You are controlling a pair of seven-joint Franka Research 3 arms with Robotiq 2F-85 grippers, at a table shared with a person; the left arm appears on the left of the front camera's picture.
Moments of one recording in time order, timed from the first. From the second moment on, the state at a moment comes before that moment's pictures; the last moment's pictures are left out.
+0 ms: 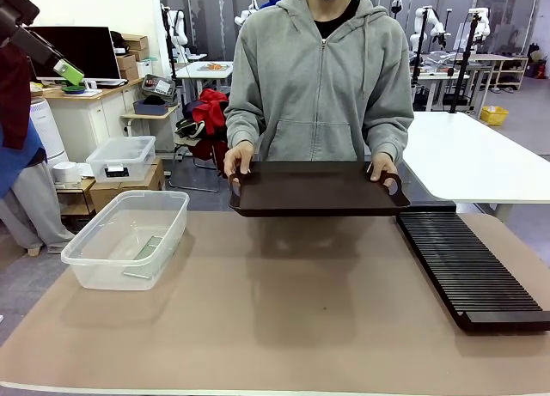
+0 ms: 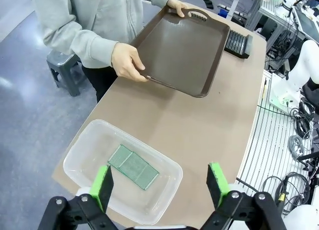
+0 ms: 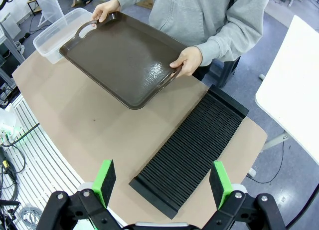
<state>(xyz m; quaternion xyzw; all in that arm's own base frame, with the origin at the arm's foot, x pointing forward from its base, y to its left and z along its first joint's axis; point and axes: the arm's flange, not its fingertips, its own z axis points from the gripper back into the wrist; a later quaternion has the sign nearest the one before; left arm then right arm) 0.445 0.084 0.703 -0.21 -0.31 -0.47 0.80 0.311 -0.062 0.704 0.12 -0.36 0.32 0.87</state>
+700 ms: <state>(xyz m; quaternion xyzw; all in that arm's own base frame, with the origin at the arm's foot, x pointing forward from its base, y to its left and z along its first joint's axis) 0.445 0.086 0.706 -0.21 -0.31 -0.46 0.80 0.311 -0.062 0.704 0.12 -0.36 0.32 0.87</state>
